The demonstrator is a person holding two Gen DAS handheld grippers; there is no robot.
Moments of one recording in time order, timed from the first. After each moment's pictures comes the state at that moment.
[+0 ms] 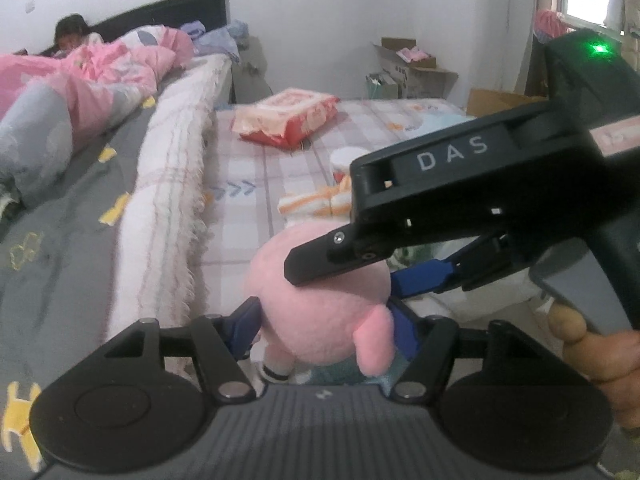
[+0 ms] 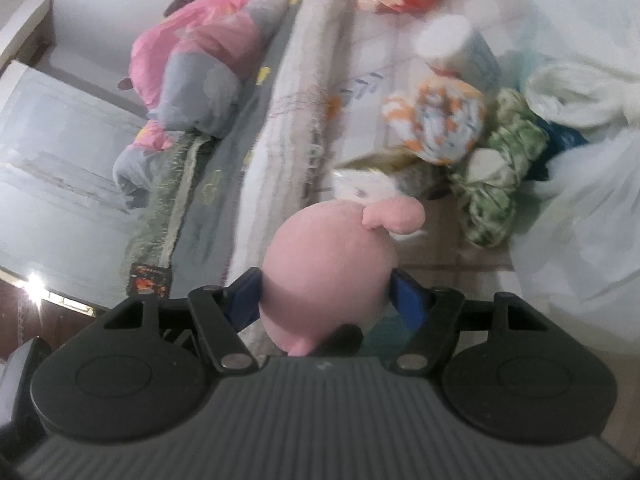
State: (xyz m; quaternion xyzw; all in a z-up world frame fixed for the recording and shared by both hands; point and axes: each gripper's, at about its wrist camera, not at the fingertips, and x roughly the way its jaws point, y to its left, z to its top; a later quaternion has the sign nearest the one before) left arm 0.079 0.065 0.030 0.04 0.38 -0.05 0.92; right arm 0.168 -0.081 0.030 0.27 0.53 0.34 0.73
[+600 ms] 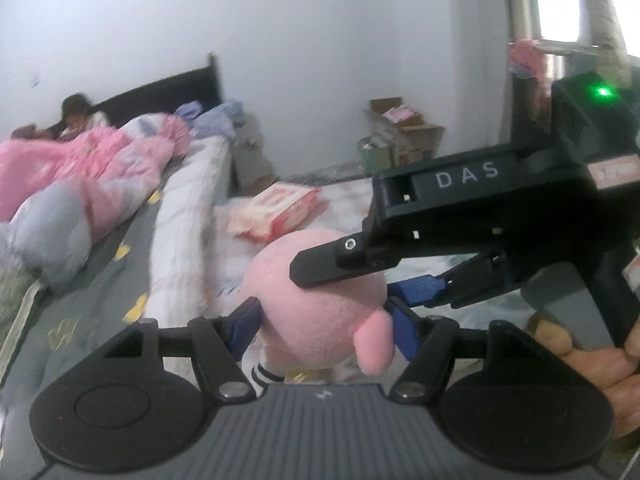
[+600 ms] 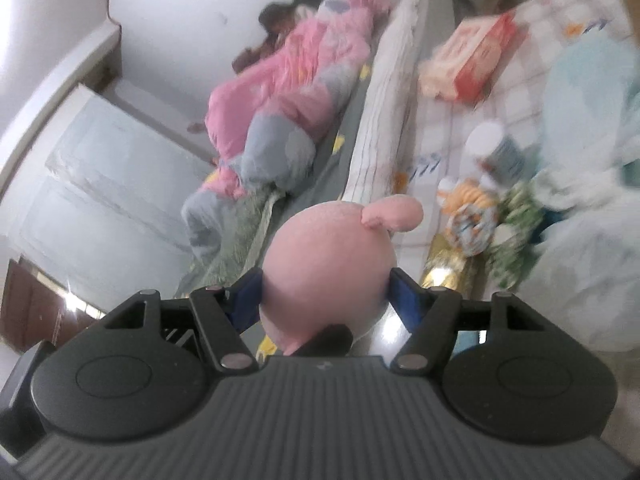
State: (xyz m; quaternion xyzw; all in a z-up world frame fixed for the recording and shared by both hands) left arm 0.048 0.000 0.111 0.09 0.28 -0.06 0.95; right arm 0.136 -0.154 0.106 0.32 0.42 0.38 0.76
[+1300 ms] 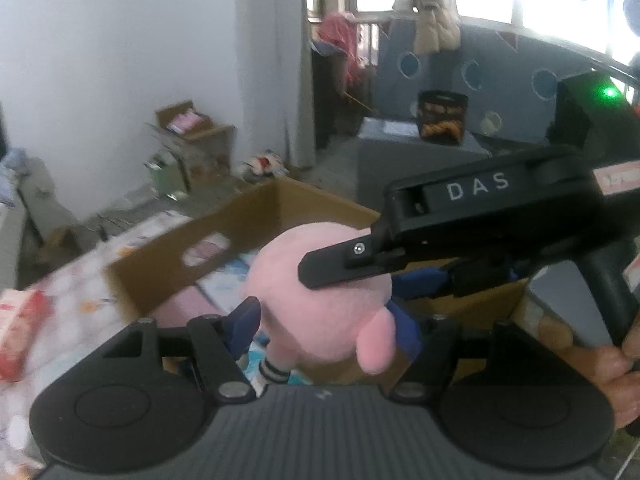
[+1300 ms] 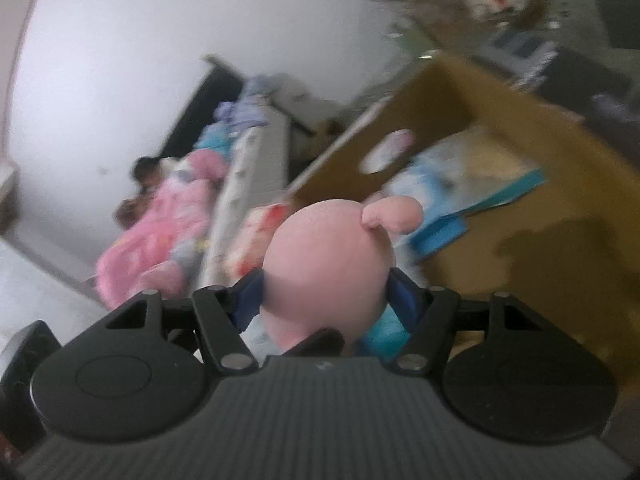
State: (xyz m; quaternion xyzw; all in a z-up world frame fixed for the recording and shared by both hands) left arm 0.169 -0.286 0.091 0.13 0.31 -0.33 0.88; right arm 0.140 -0.487 0.108 0.38 0.36 0.12 0.84
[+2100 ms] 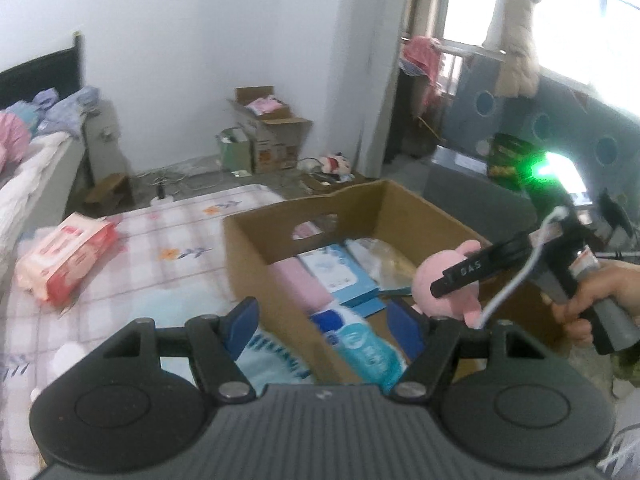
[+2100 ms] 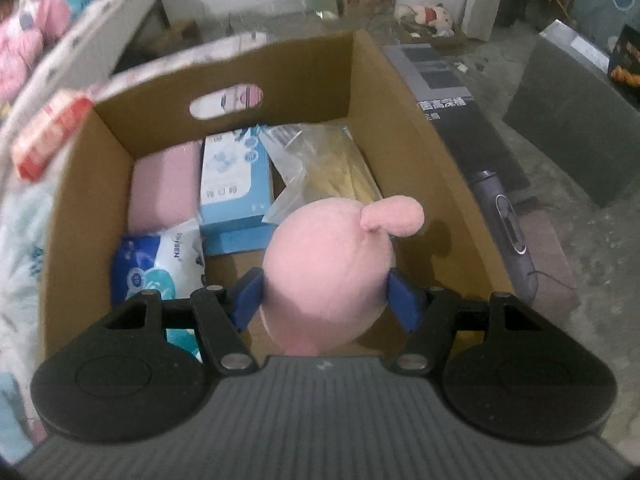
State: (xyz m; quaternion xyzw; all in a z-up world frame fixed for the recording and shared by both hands) left arm 0.182 -0.150 0.102 0.02 0.32 -0.24 0.92; right arm 0.247 -0.455 0.072 0.05 0.52 -0.04 0.85
